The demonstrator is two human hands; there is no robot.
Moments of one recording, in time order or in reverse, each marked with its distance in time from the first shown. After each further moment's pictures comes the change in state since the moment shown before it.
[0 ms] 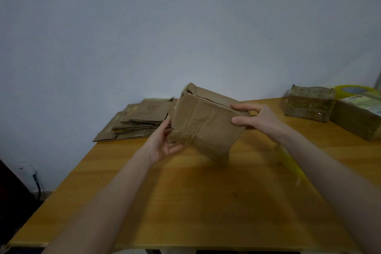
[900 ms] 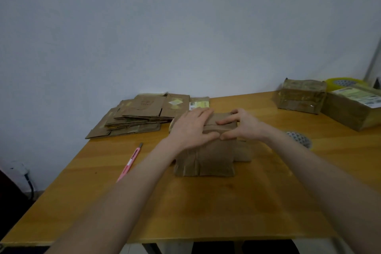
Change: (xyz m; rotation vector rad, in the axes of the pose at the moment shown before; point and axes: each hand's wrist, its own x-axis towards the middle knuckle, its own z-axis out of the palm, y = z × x) left_hand -0.017 -0.010 0.086 1.866 -0.020 0.779; right_hand -0.005 0.011 0.018 -0.574 -0.231 0.089
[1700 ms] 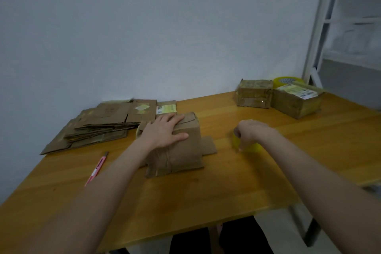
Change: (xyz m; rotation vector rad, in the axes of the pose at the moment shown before) left_hand 0.016 0.004 0.015 0.033 -0.199 -0.044; right_hand -0.066 0.047 -0.038 -0.641 -0.122 0.490
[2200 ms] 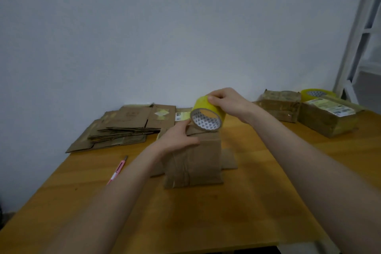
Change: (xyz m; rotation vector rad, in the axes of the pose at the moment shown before) left_hand 0.005 -0.016 -0.010 -0.668 0.047 -0.057; right_hand 0.007 -0.087 -0.086 0.933 0.322 -0.487
